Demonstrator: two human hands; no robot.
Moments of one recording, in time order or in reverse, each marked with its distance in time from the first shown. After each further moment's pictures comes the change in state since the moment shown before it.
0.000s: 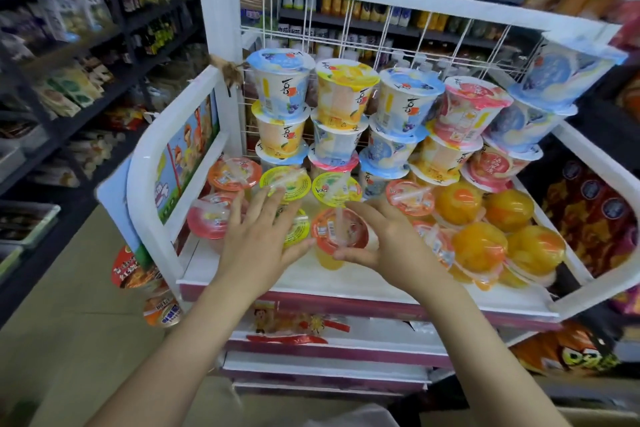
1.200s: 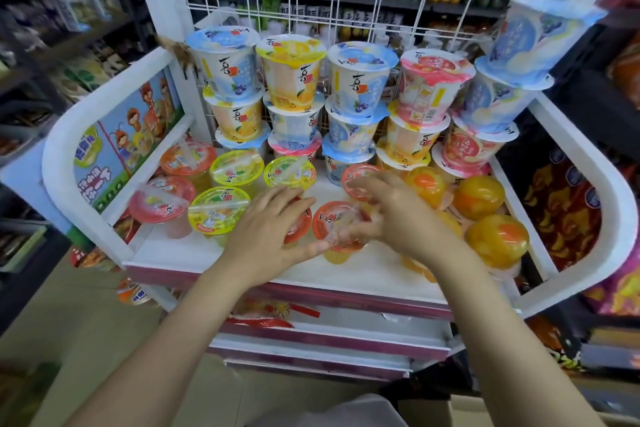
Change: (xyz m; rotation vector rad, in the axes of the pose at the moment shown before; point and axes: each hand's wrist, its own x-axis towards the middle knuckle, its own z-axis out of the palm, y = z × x) left_hand 0.025 0.090 0.013 -0.267 -0.097 0.000; right_hand -0.006 0.072 -0.071 0.084 -0.135 0.052
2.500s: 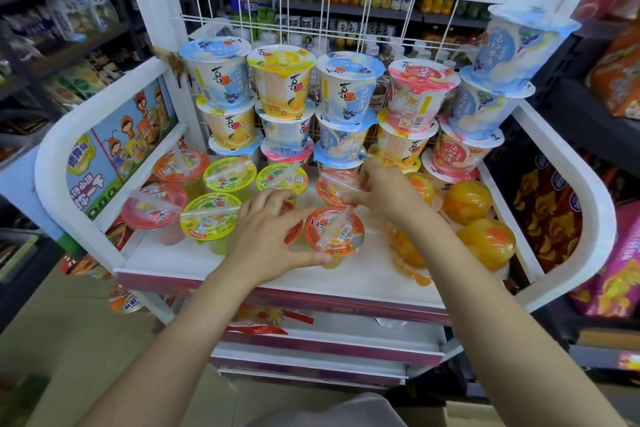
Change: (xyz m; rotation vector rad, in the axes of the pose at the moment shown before) left_hand 0.009 0.009 0.006 0.032 0.076 -0.018; right_hand 0.058 0.028 -0.003 -0.129 0.025 0.192
